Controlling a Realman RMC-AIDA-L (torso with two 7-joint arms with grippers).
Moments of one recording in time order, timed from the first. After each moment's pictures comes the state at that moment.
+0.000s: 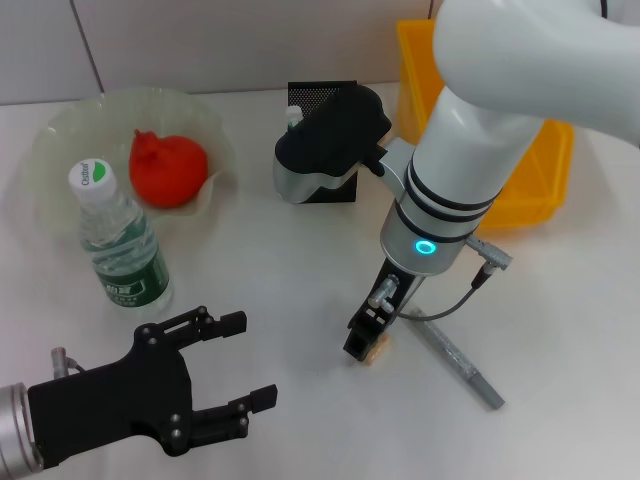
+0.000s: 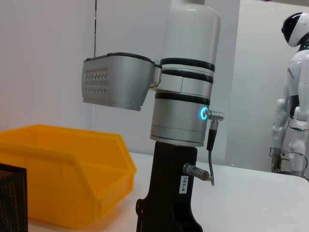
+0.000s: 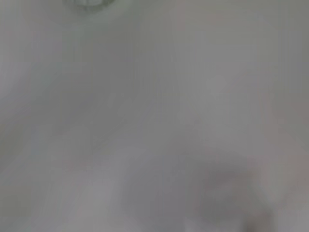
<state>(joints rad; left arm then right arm) -0.18 -2.04 1.38 0.72 1.37 1.52 -1.00 0.95 2.09 -1.80 -0.95 -2.48 -1.40 2.96</state>
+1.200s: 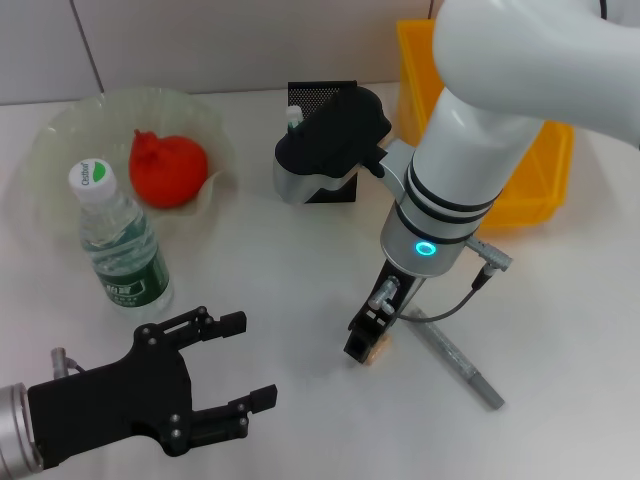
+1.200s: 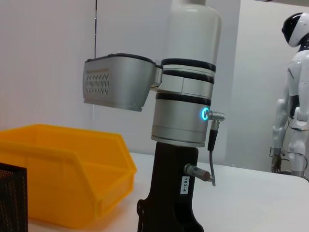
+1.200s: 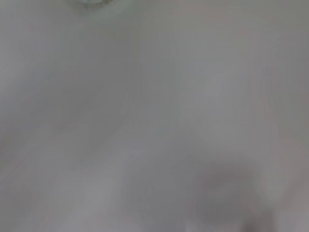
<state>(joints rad) -0.18 -2.04 1.38 0.72 1.37 1.52 -1.00 0.95 2.09 -1.81 -0.95 -2.48 -1.40 2.96</state>
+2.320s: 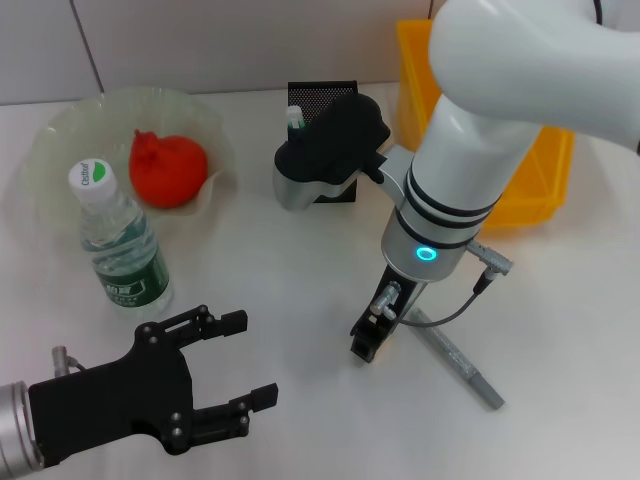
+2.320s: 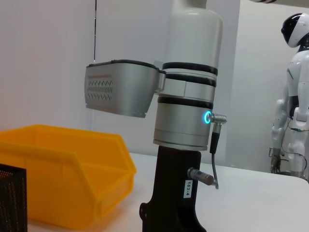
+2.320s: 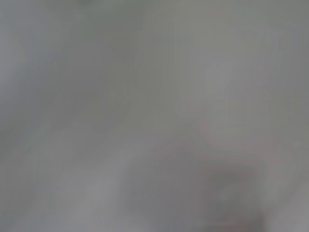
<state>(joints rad) -0.18 -2.04 1.38 0.72 1.37 1.52 -1.01 0.95 2.09 -1.82 -0.94 -2.47 -1.41 2.96</state>
